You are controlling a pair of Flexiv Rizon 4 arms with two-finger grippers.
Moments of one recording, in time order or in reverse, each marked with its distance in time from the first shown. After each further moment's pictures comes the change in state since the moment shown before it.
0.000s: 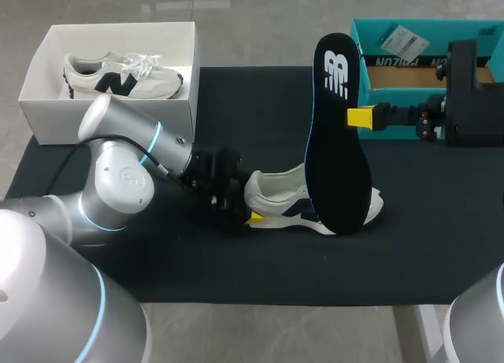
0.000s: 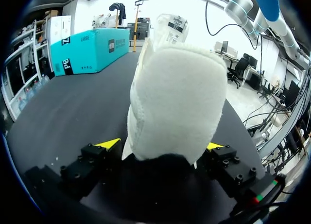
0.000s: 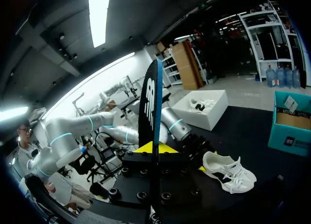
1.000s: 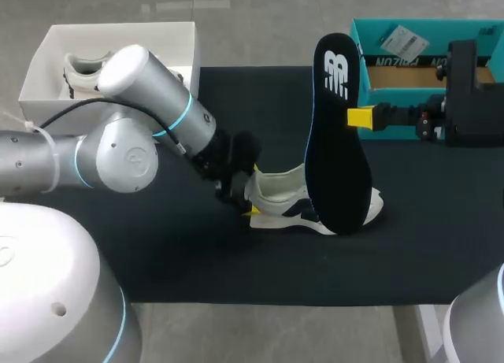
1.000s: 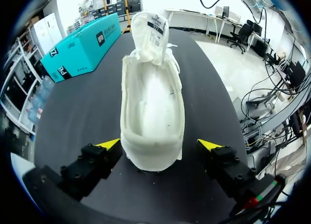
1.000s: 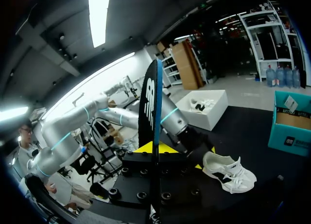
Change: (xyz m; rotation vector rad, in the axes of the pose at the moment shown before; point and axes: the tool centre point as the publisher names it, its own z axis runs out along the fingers) left arm 0.016 -0.032 -0.039 -0.339 -0.078 0.106; right arm 0.000 0.000 0.000 0.000 -0.001 0.000
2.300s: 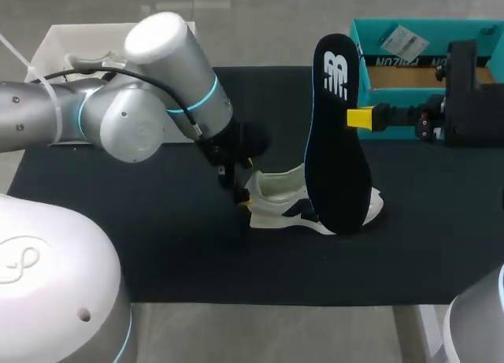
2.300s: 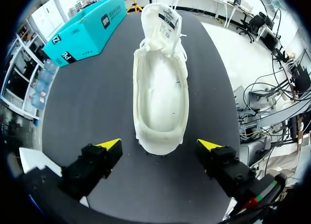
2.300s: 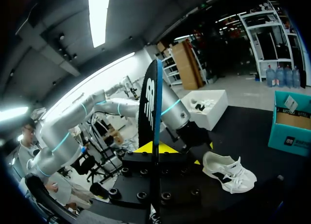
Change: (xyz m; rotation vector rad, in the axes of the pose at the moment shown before) left arm -0.007 -0.001 -0.032 -0.230 -0.035 -0.056; right arm 0.000 -0.001 0.000 -0.001 -0.001 0.000
